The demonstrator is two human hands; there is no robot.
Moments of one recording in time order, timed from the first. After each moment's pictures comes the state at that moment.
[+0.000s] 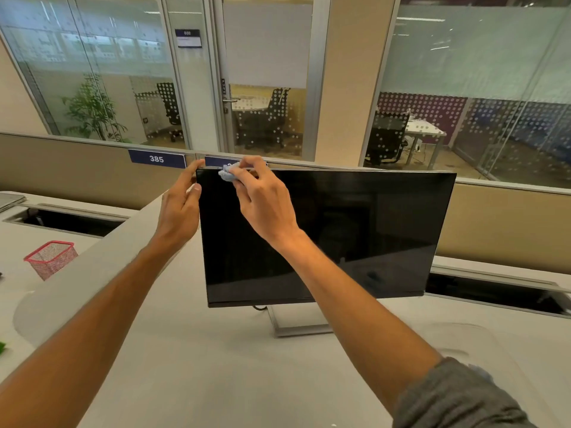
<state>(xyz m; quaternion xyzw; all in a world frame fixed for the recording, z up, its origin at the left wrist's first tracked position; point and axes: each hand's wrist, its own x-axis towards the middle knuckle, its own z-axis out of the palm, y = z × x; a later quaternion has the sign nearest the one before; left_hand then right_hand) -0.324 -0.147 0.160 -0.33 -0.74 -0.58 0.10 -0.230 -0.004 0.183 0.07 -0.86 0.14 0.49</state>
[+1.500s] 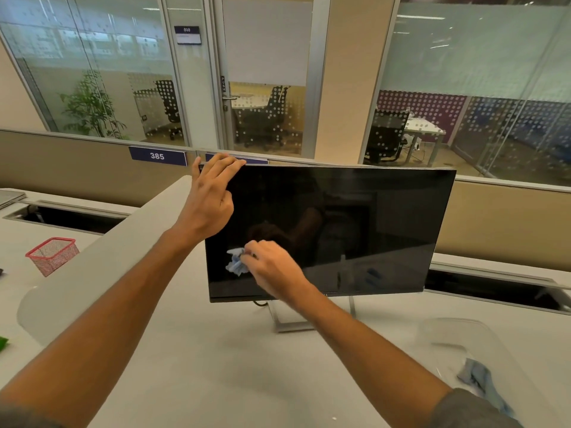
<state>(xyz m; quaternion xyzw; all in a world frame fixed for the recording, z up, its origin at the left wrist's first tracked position) -0.310 -0.122 0.175 -0.45 -0.80 -0.31 0.24 -0.208 0.007 0.059 0.17 -0.93 -0.03 0.33</state>
